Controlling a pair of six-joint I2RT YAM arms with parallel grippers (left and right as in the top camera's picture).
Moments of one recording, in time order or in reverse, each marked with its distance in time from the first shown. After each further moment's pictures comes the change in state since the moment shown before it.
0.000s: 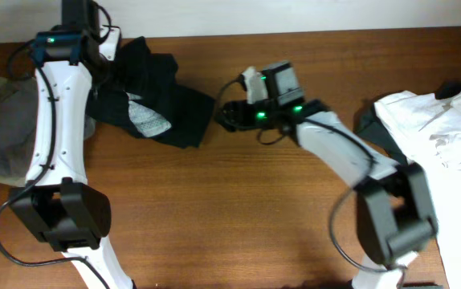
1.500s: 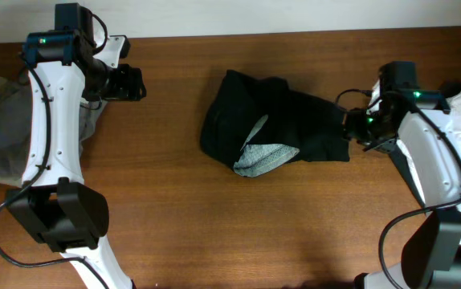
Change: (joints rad) left arm 0.021 0.000 0.000 -0.125 0.272 0.010; right arm -0.534 -0.268 0.000 -0.793 0.360 -0.185
